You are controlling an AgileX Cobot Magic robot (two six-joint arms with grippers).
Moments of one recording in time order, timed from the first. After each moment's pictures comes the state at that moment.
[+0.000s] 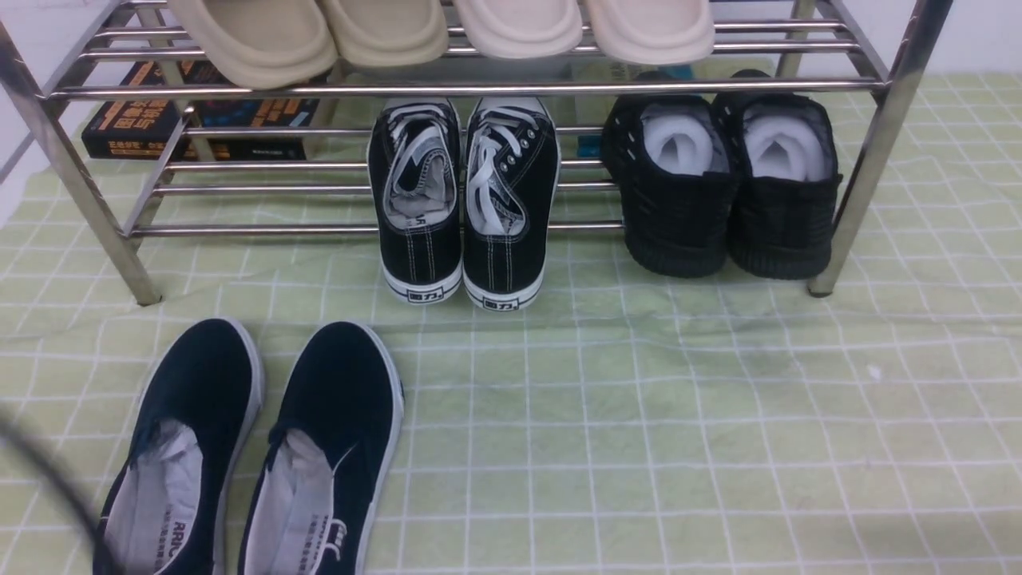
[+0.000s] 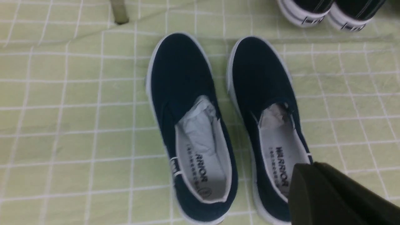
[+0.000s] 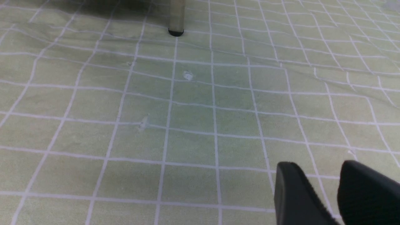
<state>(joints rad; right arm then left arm) -0.03 -0.01 0.01 -0.08 0.40 -0.02 -0.33 0.38 -0.68 0.10 0.94 -0.27</state>
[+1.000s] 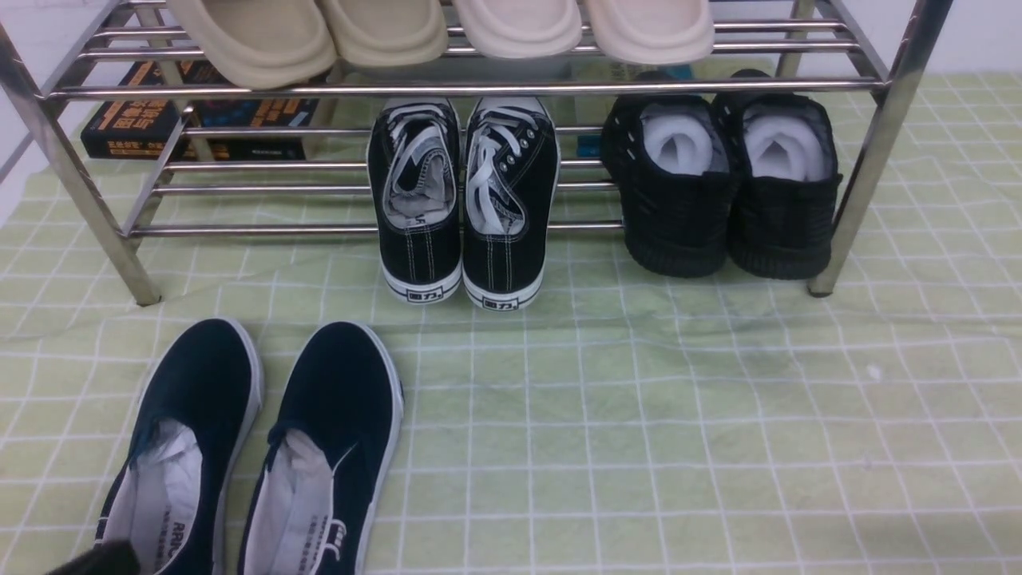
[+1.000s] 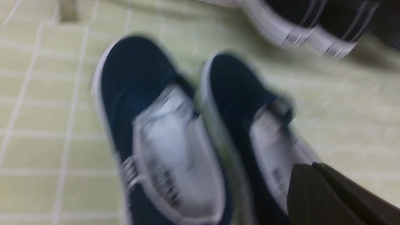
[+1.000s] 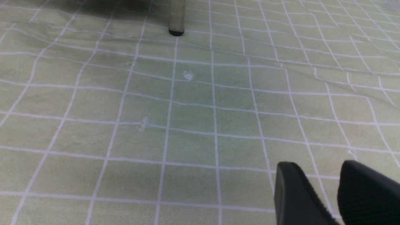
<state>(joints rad) -0.03 -0.01 0.01 -0.08 0.40 -0.02 -0.33 0.10 -0.13 0.11 0.47 -0.37</state>
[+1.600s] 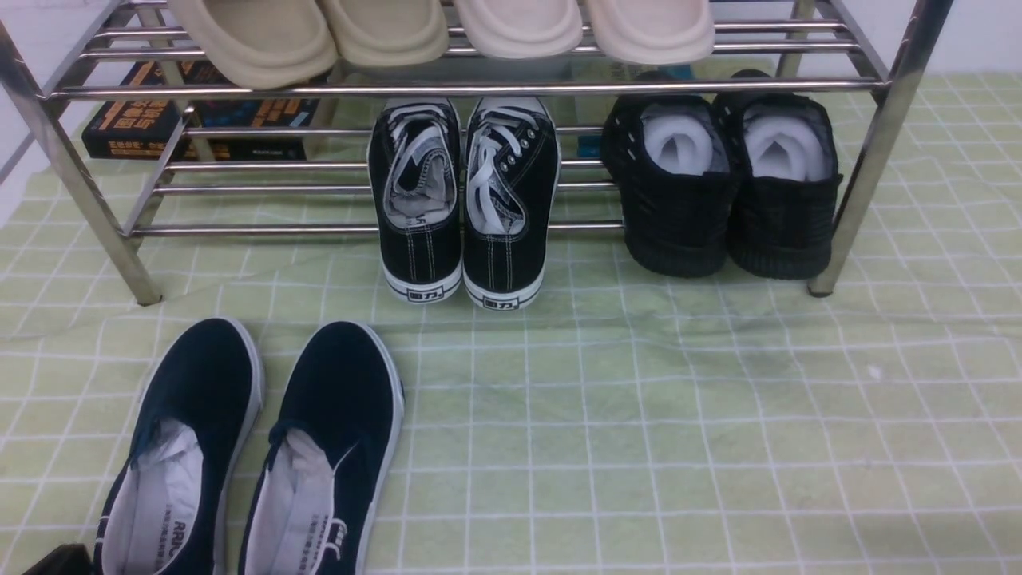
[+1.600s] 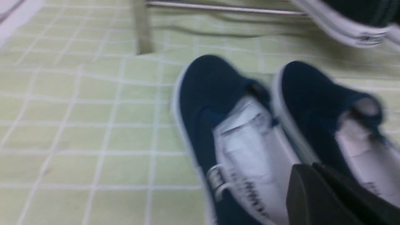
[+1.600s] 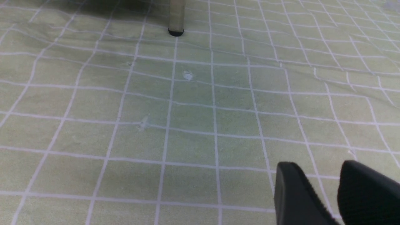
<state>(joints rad) -0.03 -0.01 0.01 -0.08 0.40 -0.02 -0.08 -0.01 0.02 0.07 0.32 -0.14</state>
